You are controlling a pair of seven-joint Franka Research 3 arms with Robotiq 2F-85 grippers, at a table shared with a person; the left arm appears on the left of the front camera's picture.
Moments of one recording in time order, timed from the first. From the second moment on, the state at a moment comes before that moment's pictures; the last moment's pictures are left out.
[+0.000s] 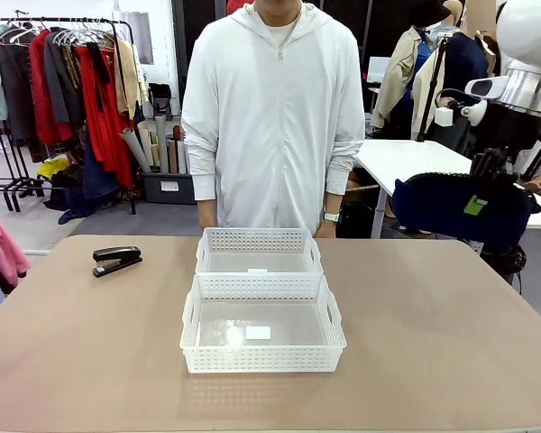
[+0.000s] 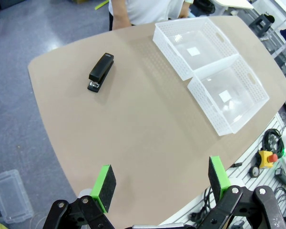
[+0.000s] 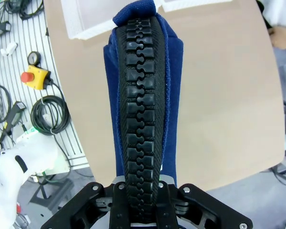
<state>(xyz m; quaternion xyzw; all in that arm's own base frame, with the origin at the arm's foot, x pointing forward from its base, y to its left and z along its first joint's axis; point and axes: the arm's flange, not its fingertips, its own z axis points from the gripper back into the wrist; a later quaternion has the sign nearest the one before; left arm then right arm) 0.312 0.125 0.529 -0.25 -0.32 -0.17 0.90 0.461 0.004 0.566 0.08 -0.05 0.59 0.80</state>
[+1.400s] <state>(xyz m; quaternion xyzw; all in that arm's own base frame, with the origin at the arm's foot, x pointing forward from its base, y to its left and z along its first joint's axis) 0.312 0.125 0.529 -0.25 -0.32 -0.17 0.90 0.461 0.005 0.567 0.08 -0.05 0.59 0.80</state>
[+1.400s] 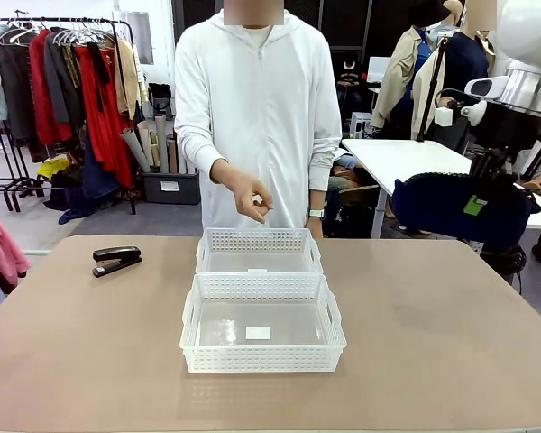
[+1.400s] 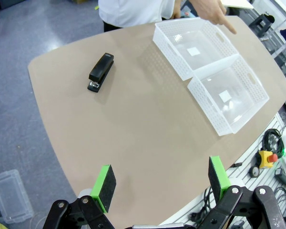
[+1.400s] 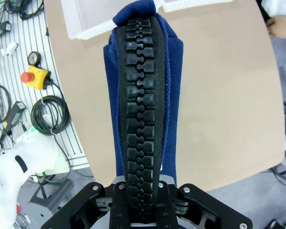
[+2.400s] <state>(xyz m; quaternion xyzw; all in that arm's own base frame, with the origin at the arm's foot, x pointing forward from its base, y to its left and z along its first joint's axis) 0.312 0.125 0.529 -0.25 -0.32 -0.17 0.90 0.461 0.005 0.566 0.08 -0.05 0.59 0.80</state>
